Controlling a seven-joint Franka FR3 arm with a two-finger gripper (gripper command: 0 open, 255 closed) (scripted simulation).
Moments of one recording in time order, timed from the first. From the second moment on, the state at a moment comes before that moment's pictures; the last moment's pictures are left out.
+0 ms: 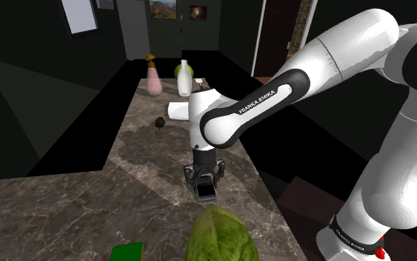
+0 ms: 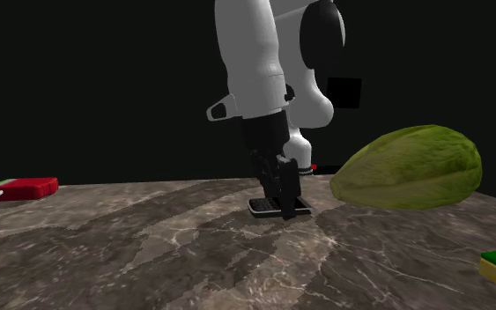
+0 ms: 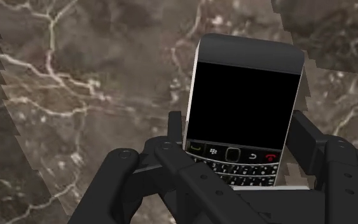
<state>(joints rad) 0.04 0.07 0.43 -2.25 0.18 2.18 0.84</state>
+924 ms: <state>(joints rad) 0.03 0.00 0.43 -2.20 0.20 2.07 0.84</state>
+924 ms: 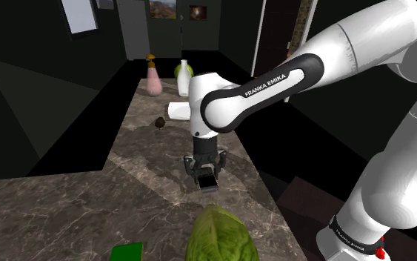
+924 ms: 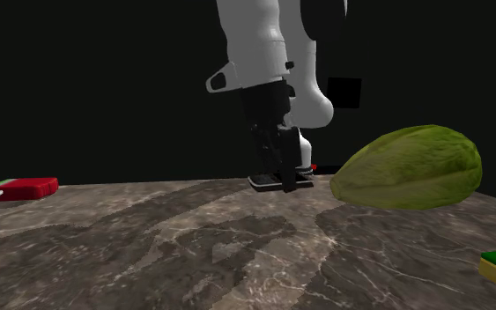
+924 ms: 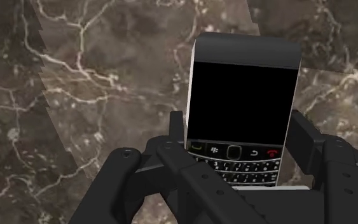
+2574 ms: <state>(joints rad) -0.13 0.09 0.27 -1.94 0.11 1.85 0.58</state>
